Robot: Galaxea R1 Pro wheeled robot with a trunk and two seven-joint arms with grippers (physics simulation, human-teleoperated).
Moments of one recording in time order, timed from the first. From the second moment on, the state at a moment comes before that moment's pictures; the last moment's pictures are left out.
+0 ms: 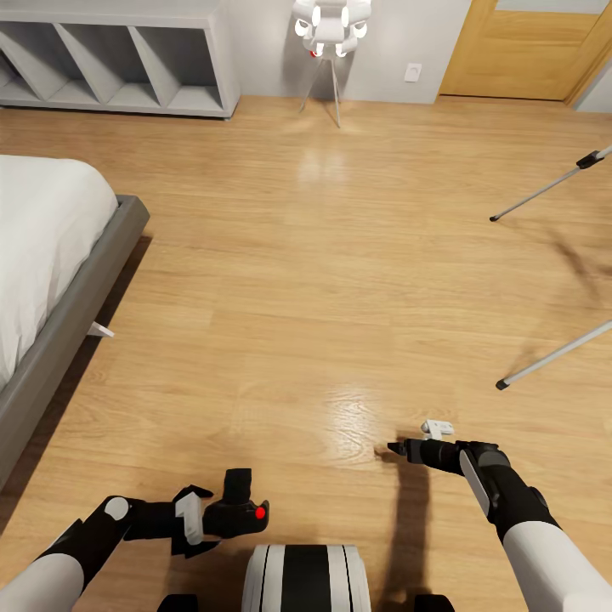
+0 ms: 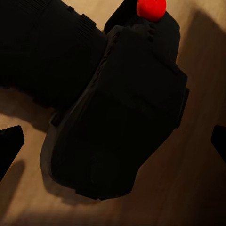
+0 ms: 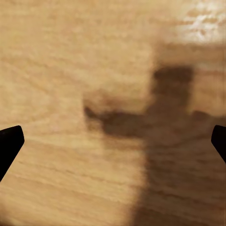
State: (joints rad) left arm -0.62 0.22 0.05 -0.41 -0.65 -0.42 -0.96; right arm -0.65 -0.14 -0.15 -0.74 0.01 0.59 0.50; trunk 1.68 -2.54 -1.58
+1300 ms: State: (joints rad) left arm -0.62 0.27 0.05 -0.39 -0.65 -0.41 -0.96; right arm -0.65 -0.14 -0.15 -0.74 0.01 0.59 0.49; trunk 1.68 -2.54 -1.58
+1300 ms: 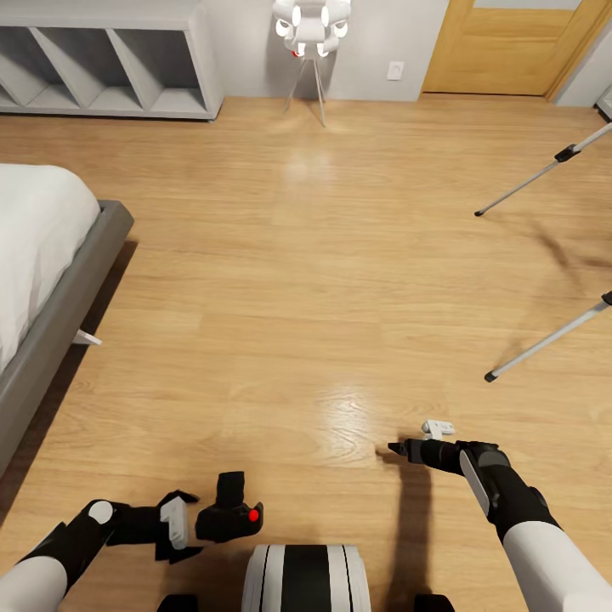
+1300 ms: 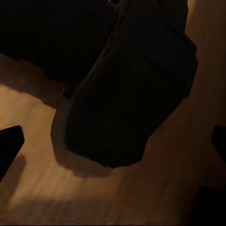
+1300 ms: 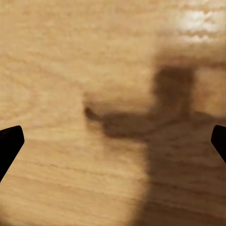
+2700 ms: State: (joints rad) left arm -0.62 0.22 0.03 -0.38 -0.94 -0.19 -0.69; right arm -0.65 -0.14 -0.15 -0.74 0.01 0.59 0.49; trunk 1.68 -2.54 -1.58
